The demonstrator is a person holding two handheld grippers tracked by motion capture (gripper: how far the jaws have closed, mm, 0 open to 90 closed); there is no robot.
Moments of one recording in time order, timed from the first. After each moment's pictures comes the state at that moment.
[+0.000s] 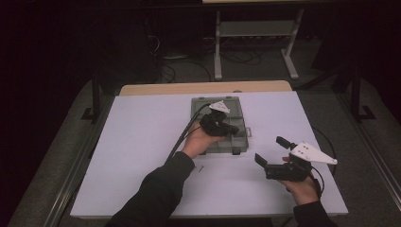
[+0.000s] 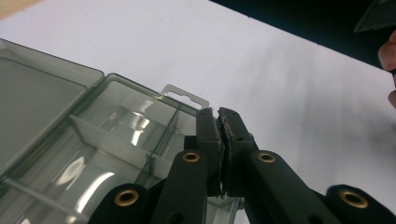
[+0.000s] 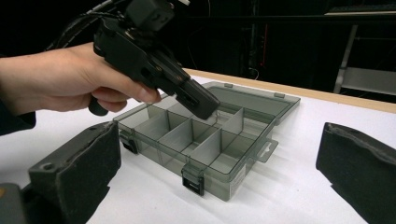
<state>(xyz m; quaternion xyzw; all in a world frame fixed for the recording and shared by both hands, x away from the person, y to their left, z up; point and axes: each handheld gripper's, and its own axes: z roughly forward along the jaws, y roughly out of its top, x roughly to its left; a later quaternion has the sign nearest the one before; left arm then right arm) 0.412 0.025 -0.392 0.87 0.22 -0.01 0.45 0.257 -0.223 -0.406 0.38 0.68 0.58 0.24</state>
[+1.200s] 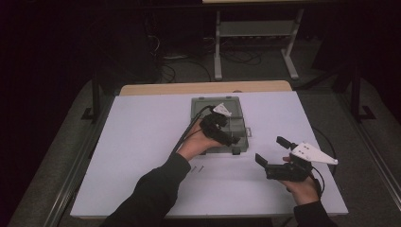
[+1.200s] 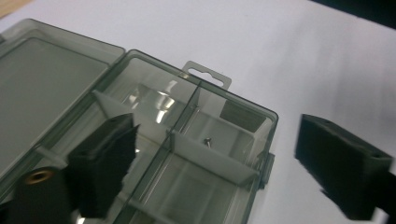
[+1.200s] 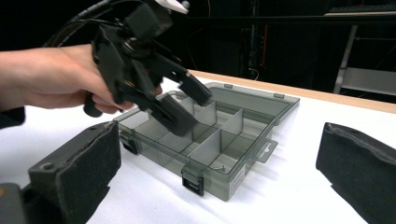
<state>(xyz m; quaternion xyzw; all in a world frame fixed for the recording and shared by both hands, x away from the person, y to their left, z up) 0.407 0.030 -0.392 0.88 0.23 0.04 0.41 0.257 -0.224 -0.406 0.38 0.68 0.58 0.24</state>
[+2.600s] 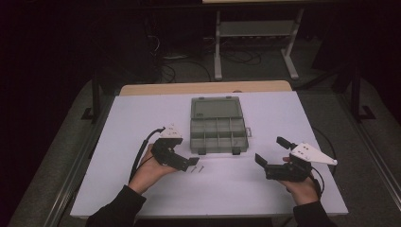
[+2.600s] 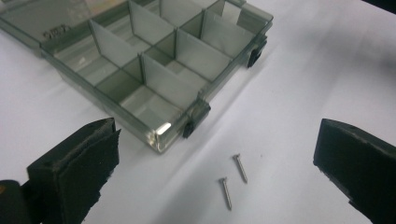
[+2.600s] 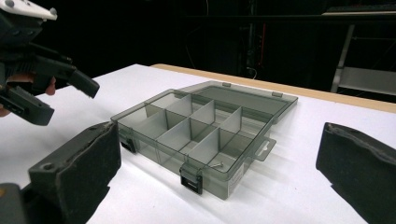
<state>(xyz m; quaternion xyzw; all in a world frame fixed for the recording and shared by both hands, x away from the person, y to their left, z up) 0.324 0.158 -0.395 0.85 0.30 0.07 0.42 0.256 -0.223 -0.406 0.38 0.68 0.58 0.25</state>
